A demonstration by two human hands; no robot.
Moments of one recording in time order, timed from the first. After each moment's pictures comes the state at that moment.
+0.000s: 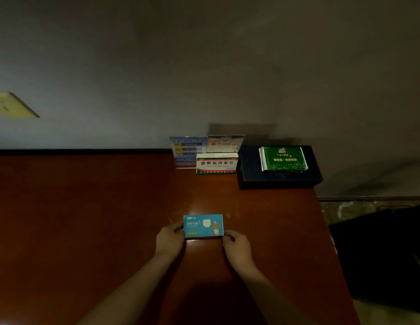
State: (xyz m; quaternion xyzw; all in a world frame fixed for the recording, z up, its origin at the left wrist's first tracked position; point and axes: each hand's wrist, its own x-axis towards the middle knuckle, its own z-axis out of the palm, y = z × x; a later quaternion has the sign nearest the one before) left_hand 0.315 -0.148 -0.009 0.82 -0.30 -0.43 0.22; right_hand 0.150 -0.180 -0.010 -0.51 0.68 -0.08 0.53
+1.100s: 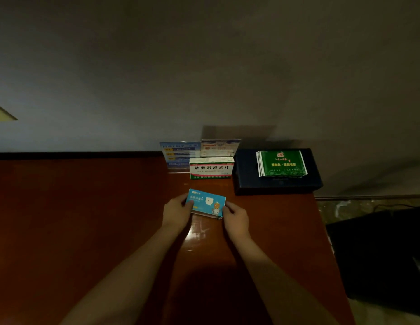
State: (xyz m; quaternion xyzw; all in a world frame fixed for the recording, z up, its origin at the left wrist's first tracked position) left_hand 0.312 -0.237 0.000 0.81 -0.35 -0.40 0.25; right_hand 0.168 -0.262 -0.001 -0.45 0.69 -0.20 0.53
